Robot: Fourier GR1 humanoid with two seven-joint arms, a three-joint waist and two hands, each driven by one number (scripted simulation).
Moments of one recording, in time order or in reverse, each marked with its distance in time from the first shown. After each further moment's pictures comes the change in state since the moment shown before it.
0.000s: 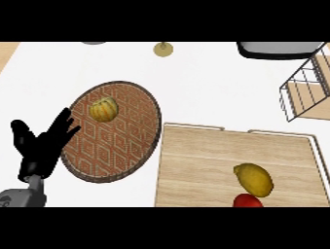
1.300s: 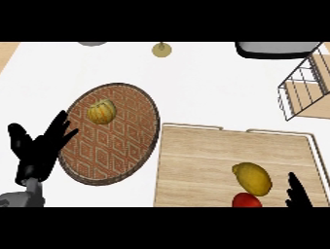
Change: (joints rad) left arm 0.021 -0.026 0.049 0.000 -0.041 -0.028 -0.004; right arm -0.235 0.153 0.257 0.211 0.466 -0.080 0.243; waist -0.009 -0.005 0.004
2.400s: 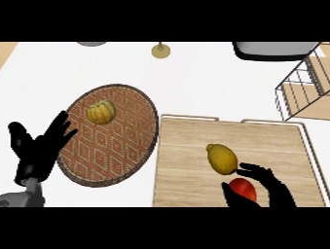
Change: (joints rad) left arm 0.002 -0.018 0.021 -0.018 -0.029 -0.017 0.035; right arm -0.132 0.021 0.041 0.225 0.016 -0.008 -0.176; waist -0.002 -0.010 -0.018
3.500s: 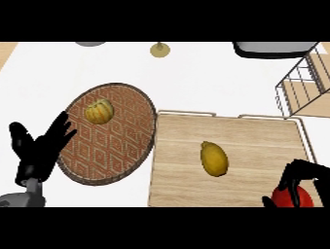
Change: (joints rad) left arm 0.003 -0.015 0.013 -0.005 -0.011 -0.012 0.010; right arm -0.089 -0.505 -0.070 -0.223 -0.016 0.298 -0.385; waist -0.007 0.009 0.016
